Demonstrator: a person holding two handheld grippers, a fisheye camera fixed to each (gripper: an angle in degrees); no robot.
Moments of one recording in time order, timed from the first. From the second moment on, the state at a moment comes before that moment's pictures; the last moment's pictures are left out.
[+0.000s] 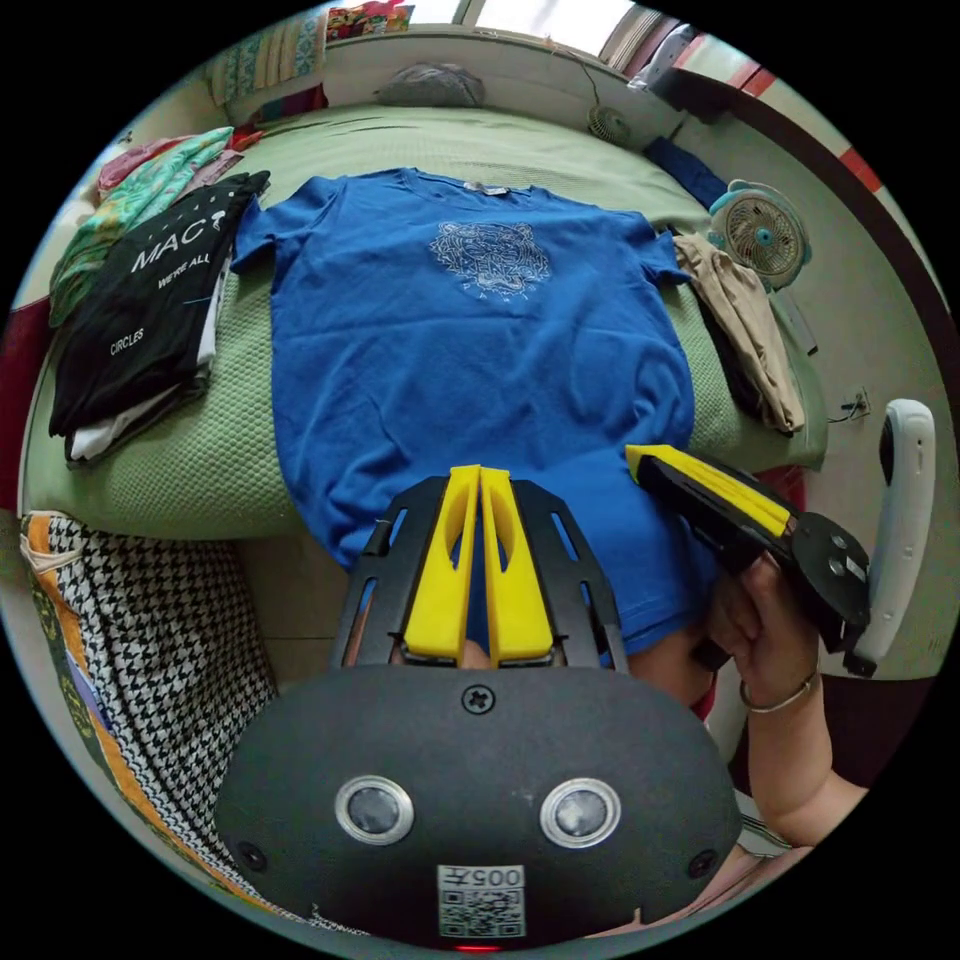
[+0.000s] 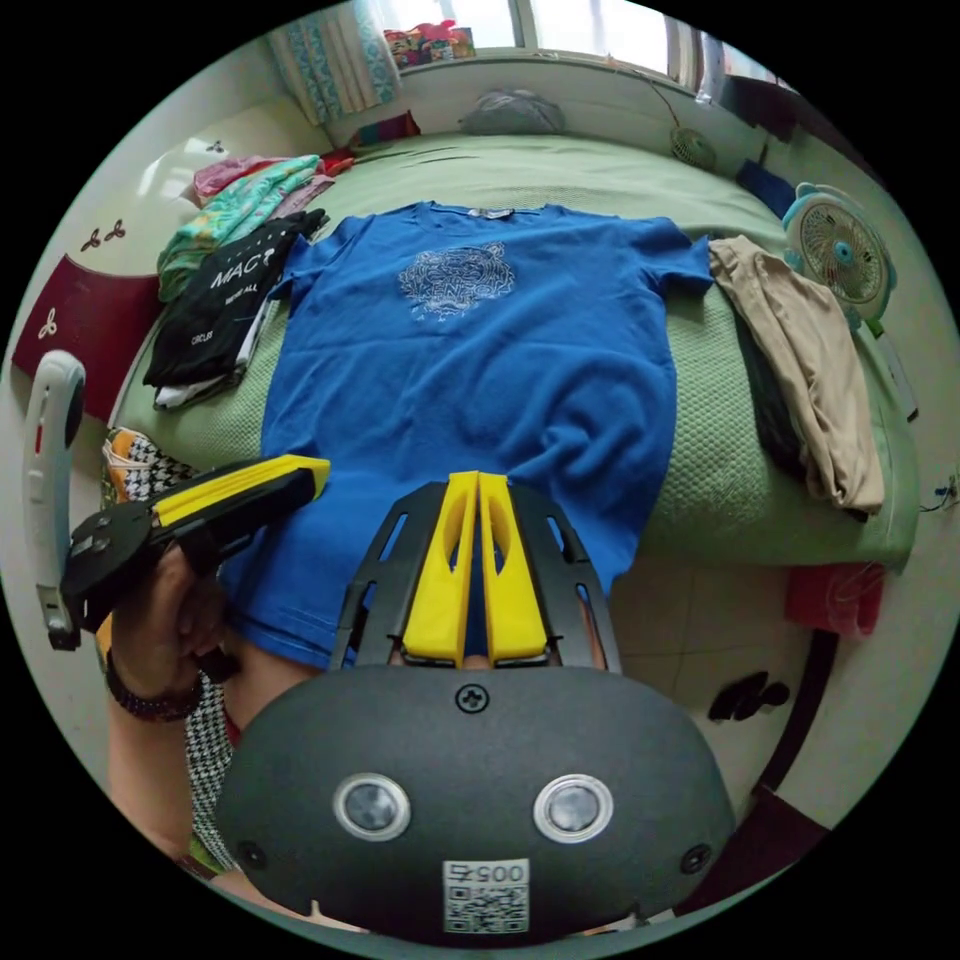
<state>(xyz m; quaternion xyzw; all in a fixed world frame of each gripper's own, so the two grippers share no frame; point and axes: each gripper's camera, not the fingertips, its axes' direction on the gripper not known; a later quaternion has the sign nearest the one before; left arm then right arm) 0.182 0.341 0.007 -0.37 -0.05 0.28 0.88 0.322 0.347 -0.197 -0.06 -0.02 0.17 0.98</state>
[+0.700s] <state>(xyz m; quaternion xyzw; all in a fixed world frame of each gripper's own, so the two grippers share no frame) 0.164 0.369 0.028 -0.39 -0.05 0.27 0.88 0.294 0.349 -0.184 -0.07 0.00 0.15 0.99</state>
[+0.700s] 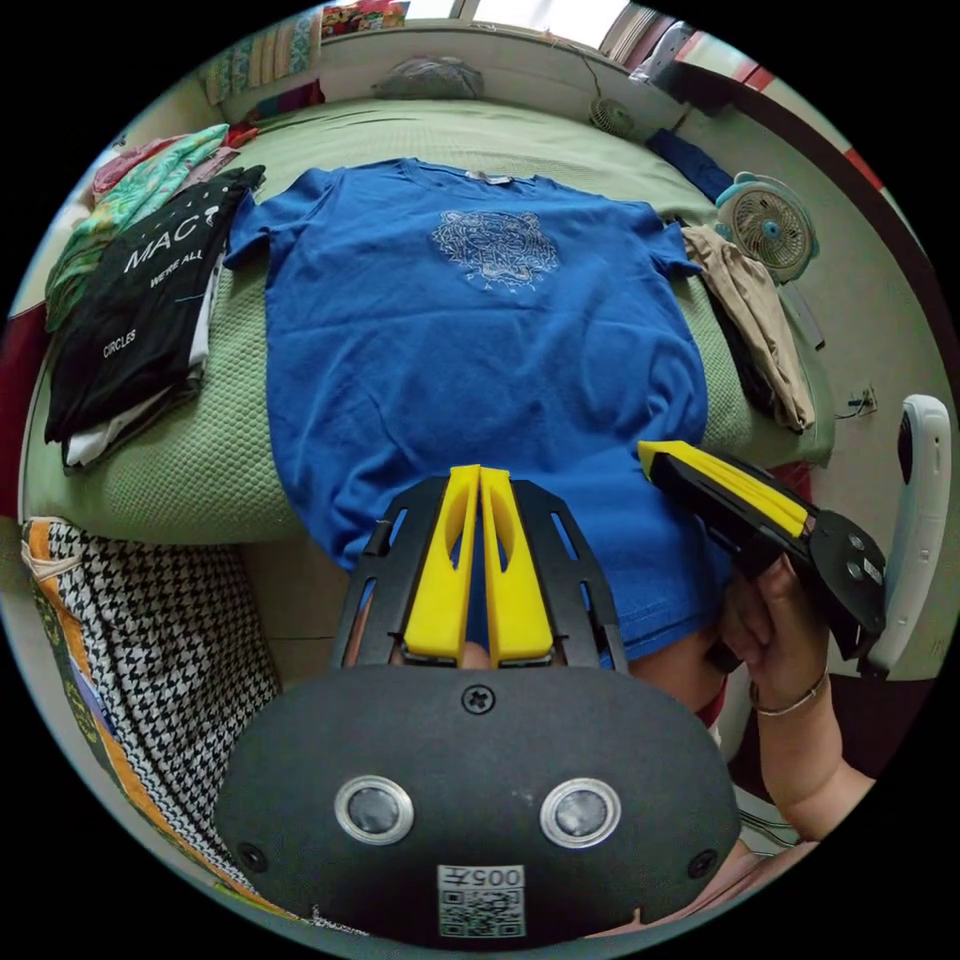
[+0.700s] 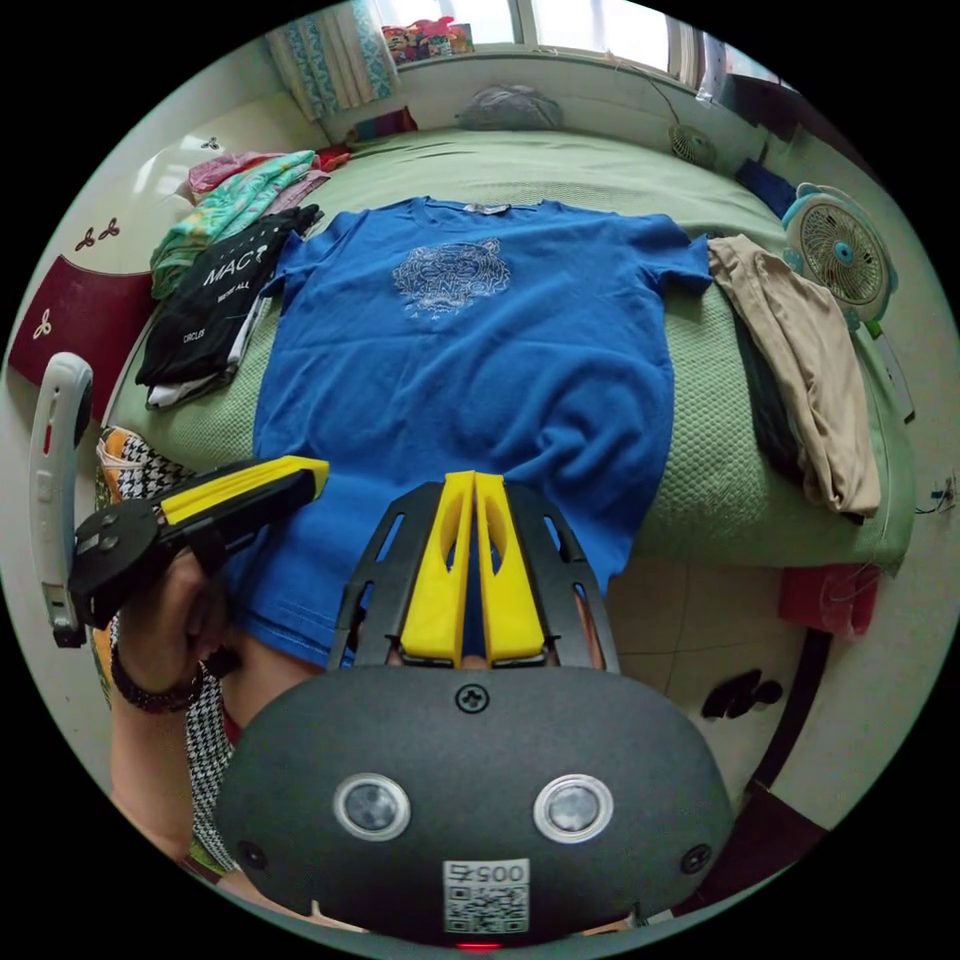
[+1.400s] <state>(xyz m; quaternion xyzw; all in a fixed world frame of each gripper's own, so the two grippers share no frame) 0.148 0.384 0.038 -0.40 -0.05 0.27 0.88 0.285 0.352 -0.174 -0.08 0.00 0.16 0.98</state>
